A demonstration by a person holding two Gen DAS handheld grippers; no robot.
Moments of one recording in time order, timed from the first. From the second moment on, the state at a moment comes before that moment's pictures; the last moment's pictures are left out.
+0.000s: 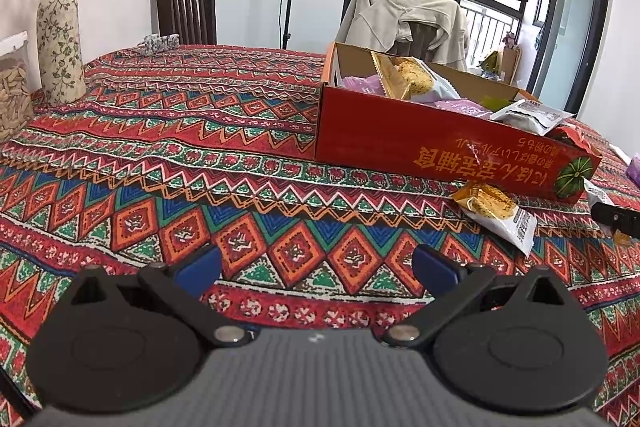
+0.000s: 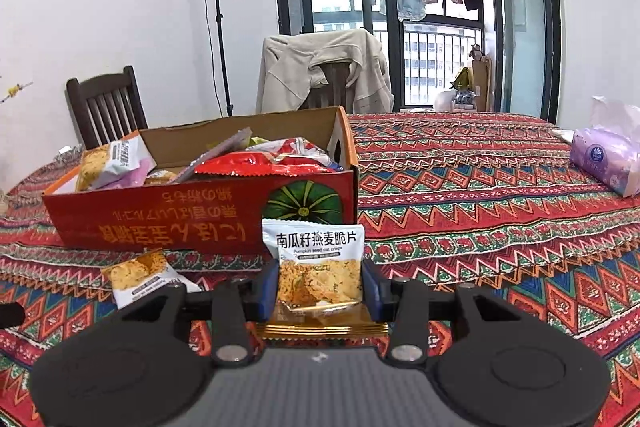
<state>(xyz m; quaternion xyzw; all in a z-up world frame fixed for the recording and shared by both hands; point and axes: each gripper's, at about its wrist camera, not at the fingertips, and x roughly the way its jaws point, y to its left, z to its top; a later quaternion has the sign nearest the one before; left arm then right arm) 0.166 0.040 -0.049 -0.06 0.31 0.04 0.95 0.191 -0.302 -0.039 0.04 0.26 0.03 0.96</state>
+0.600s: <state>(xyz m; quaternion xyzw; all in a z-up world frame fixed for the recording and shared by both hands) 0.219 -0.048 -0.026 -0.05 0.34 0.04 0.94 0.192 -0.313 -0.039 0.08 0.26 0.05 0.96</state>
